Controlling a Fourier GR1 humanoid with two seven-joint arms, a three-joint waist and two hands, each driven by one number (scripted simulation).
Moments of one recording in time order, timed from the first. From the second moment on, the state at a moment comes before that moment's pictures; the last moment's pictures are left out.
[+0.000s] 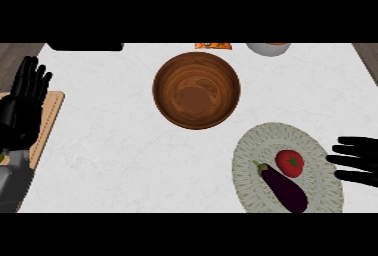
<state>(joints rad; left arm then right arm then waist) -0.24 0.49 -0.02 -1.44 0.36 0.22 -0.11 -0.03 -1.20 0.17 -1.81 0.48 0.35 -0.84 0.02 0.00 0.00</state>
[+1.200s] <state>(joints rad) -0.24 0.44 0.06 -1.45 0.30 0.15 -0.08 -0.31 -0.82 0.40 -1.35 0.80 0.27 -0.90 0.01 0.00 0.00</state>
